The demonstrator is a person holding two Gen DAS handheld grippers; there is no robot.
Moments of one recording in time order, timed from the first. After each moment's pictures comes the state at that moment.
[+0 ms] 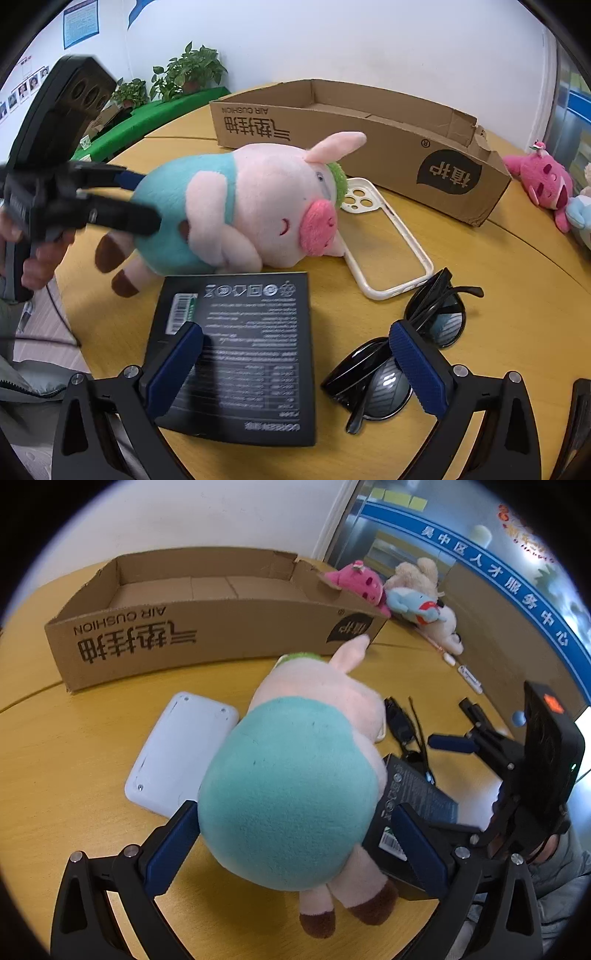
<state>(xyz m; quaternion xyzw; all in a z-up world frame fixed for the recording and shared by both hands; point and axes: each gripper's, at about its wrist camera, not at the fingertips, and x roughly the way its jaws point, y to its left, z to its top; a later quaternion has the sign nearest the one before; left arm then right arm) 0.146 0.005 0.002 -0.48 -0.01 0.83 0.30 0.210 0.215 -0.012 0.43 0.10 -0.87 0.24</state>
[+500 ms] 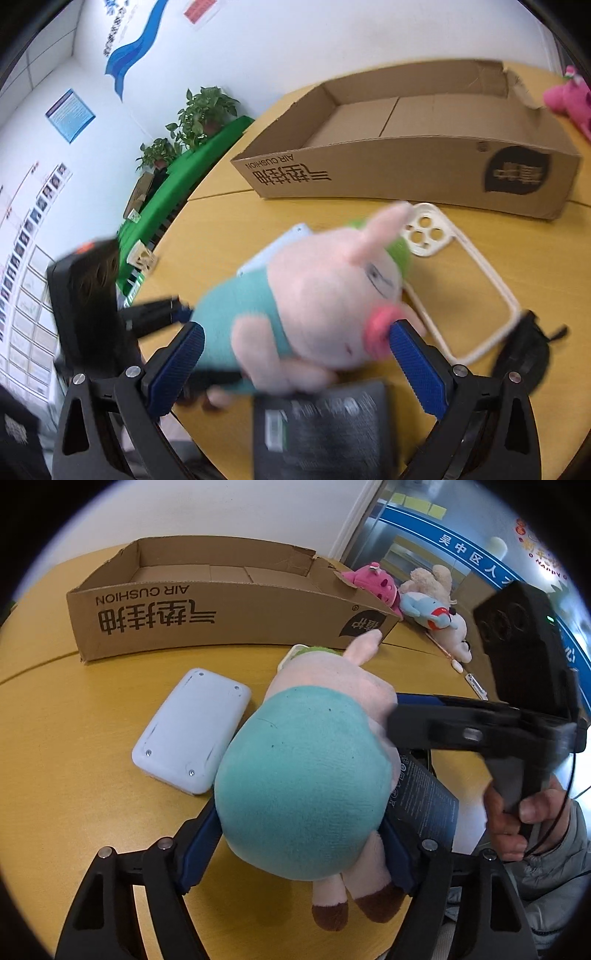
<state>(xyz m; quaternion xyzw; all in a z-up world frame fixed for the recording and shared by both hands) 0.156 -0.007 -0.001 -0.48 -0.04 0.83 0.29 0.134 0.191 -0.001 0.48 -0.11 -0.81 0.33</state>
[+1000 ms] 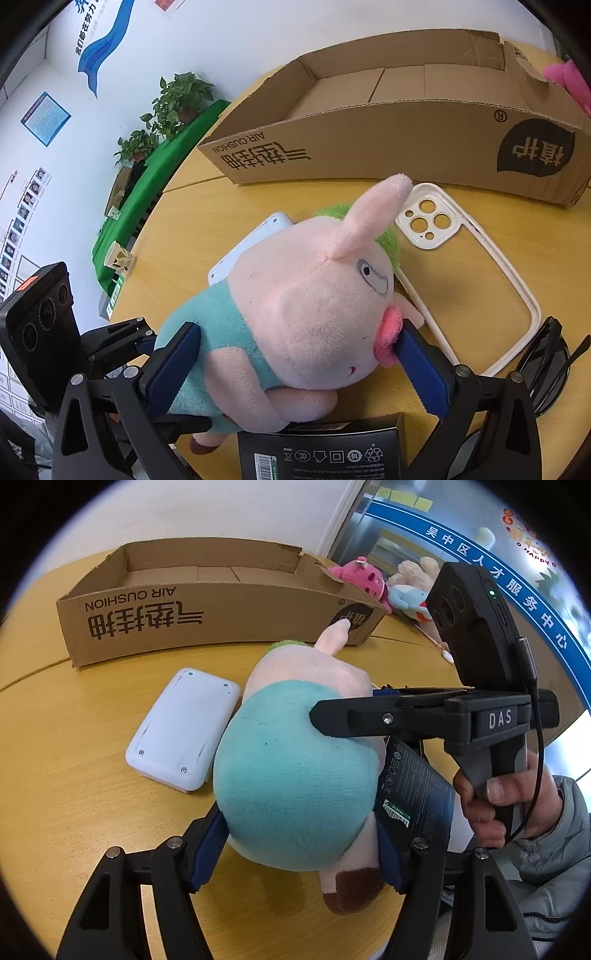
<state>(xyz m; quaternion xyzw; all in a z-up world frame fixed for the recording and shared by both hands) 0.156 -0.007 -0.002 -0.48 -0.03 0.82 0.31 0.111 0.172 -0.030 0.52 -0.11 -0.80 0.30</state>
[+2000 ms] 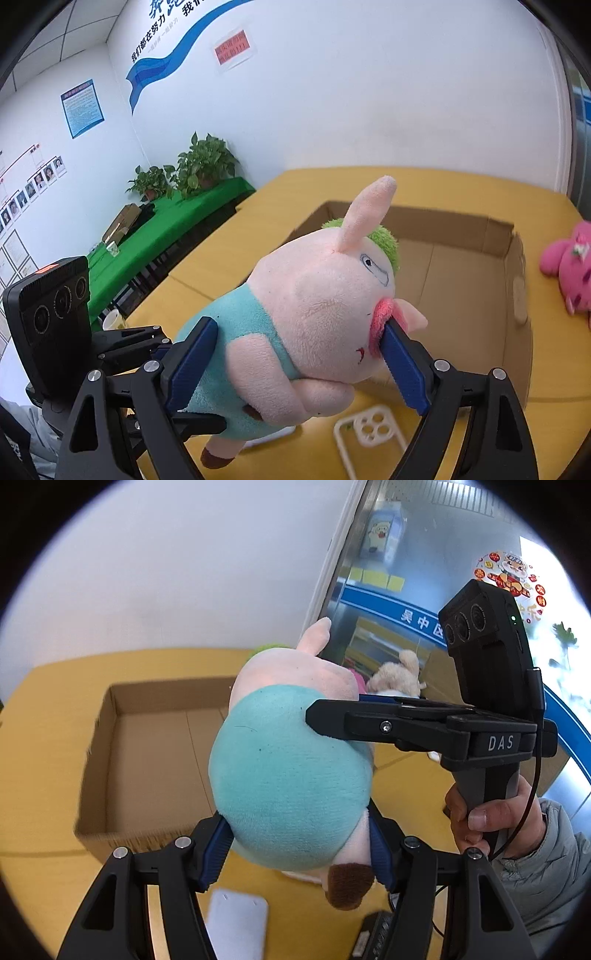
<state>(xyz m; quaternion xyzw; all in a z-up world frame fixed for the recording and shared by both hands) 0.051 -0.012 0.136 -0.32 -0.03 0.89 0.34 0.034 0.157 0.144 0.35 -0.03 -0.89 0.30</state>
